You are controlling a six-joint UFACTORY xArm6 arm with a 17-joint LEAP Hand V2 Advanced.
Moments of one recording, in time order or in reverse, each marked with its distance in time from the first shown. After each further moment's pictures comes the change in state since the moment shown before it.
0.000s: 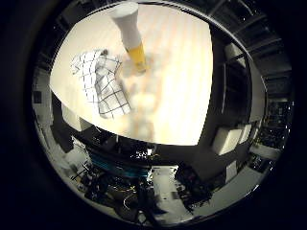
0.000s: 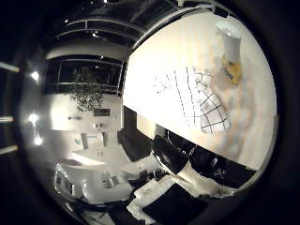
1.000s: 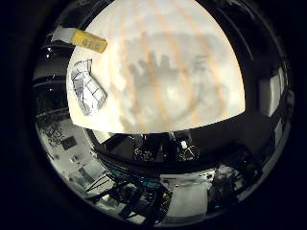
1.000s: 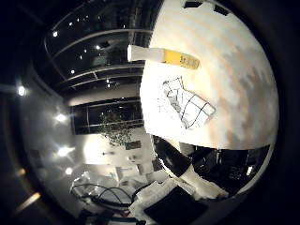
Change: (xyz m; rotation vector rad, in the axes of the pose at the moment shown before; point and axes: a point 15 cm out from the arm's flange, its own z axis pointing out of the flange) arm 0.180 0.084 0.059 0.146 -0.313 0.433
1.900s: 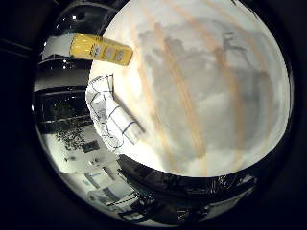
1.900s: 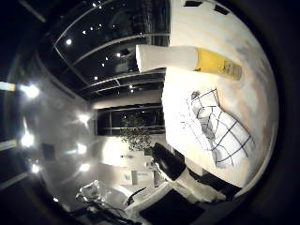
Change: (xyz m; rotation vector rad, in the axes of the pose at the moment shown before) arm -0.053 -0.064 0.100 0.052 -0.276 -0.004
